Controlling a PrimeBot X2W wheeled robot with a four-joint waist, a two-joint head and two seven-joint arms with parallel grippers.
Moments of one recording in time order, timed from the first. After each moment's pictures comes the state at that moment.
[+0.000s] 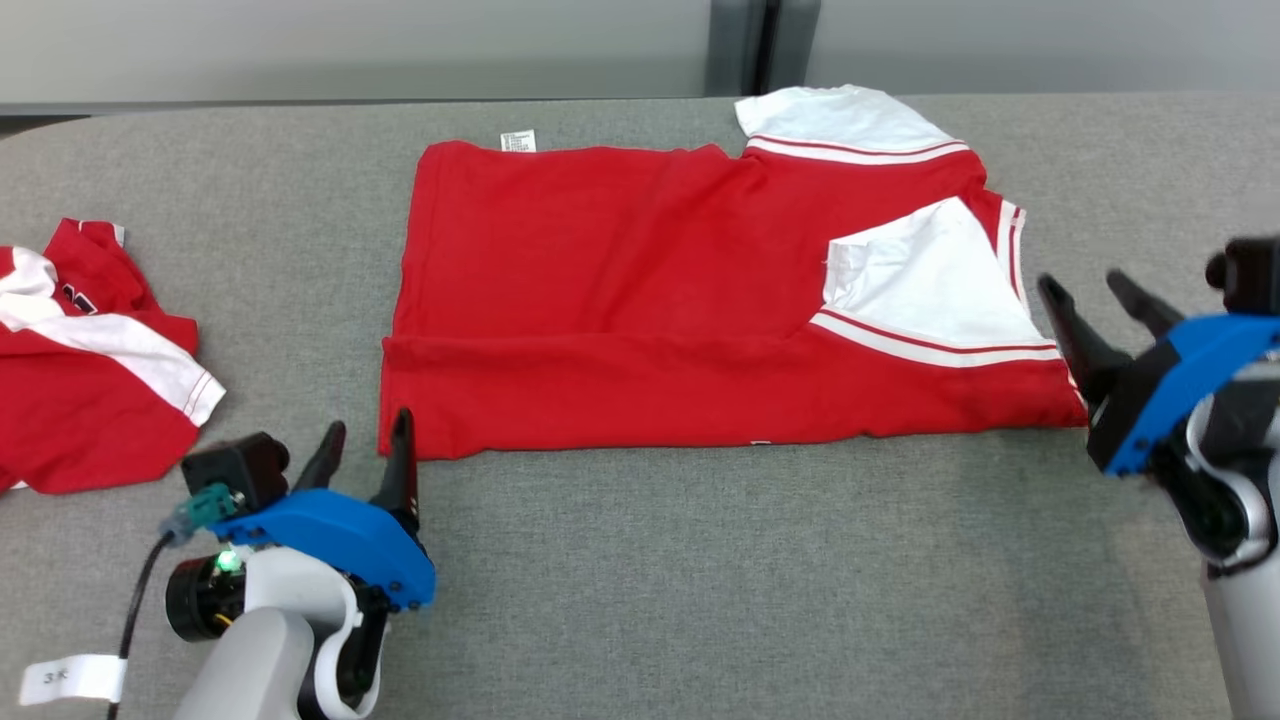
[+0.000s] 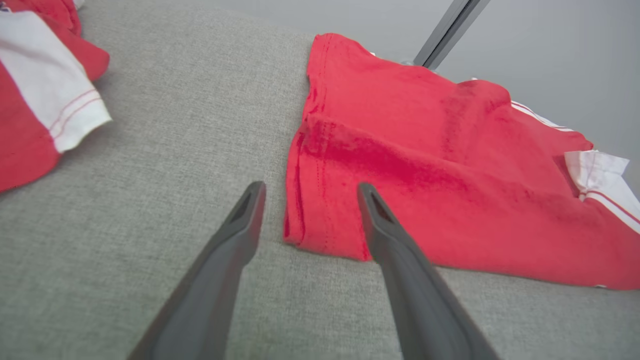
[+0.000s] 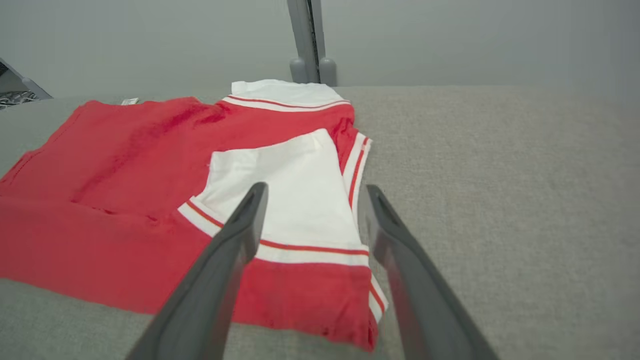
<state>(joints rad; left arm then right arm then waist) -0.28 0.25 -0.32 0.31 -0.68 0.11 0.06 -0.49 -0.30 0.01 0.26 0.42 0.13 0.38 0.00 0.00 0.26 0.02</state>
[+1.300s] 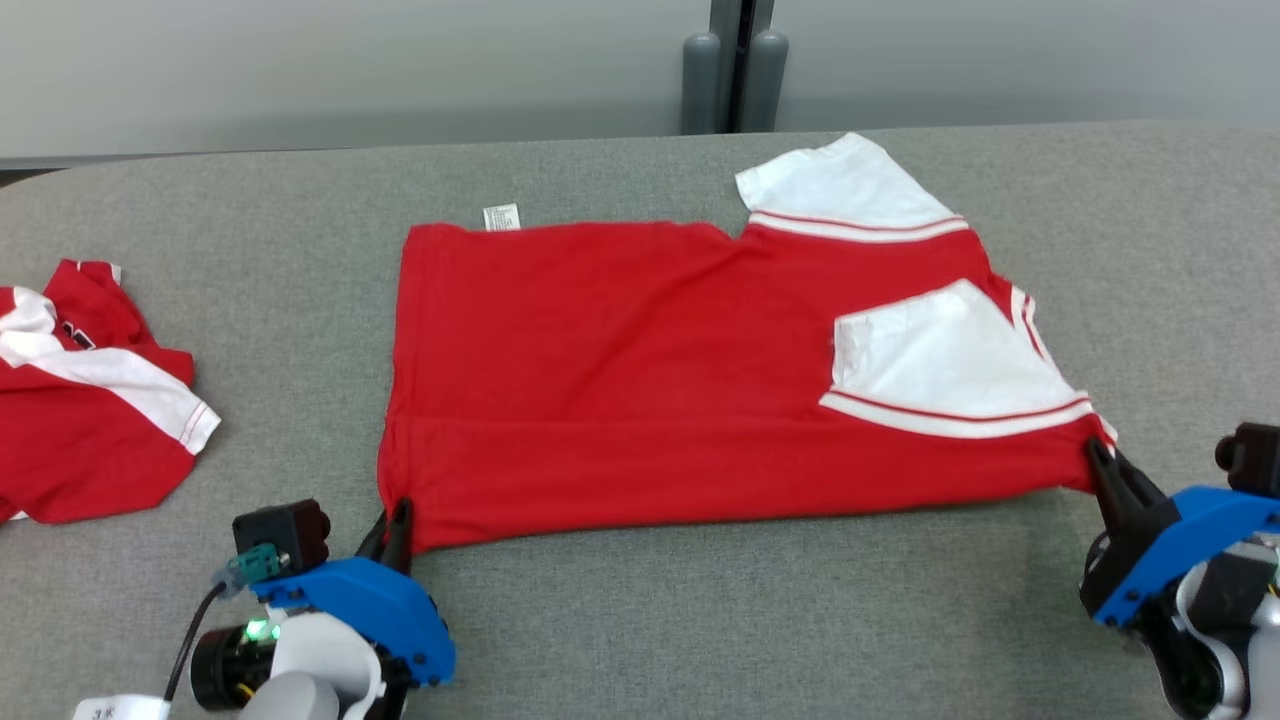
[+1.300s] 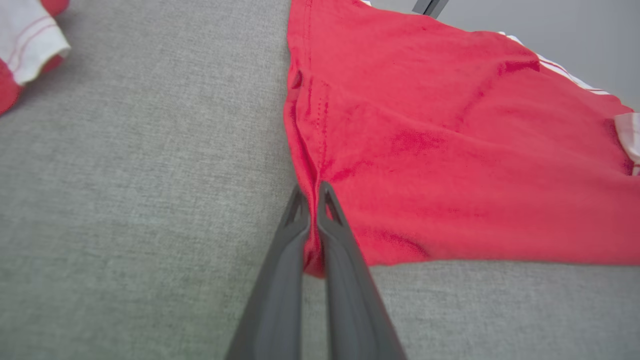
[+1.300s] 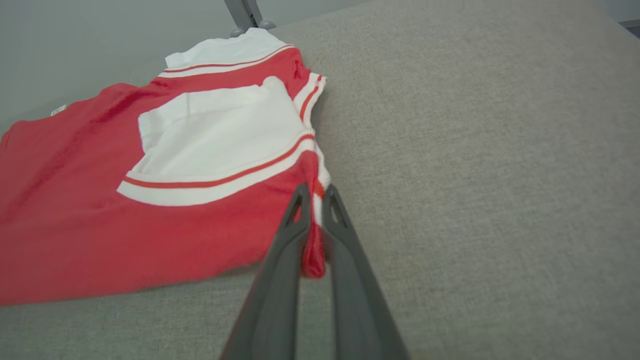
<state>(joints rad) -0.22 0.25 -0.39 0.37 -0.66 0.15 0.08 -0.23 -0.05 -0.26 0.19 0.25 0.13 0.38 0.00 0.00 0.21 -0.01</state>
